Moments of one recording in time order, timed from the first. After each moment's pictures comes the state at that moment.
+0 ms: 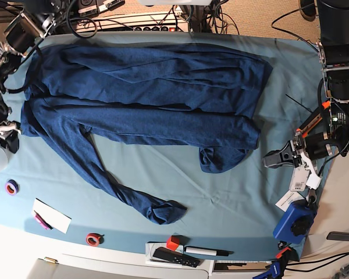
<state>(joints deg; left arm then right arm) -25.8 -26.6 -3.4 43.4 -82.6 -43.3 71.0 9.1 26.6 47.2 69.7 29.3 39.6 -37.2</state>
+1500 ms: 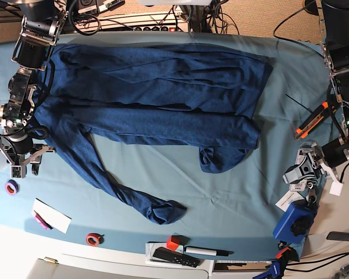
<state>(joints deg) -26.8 -28.6 -12.3 43.4 -82.6 -43.3 69.8 13.1 26.6 19.8 69.7 -0.4 20.0 -19.1</state>
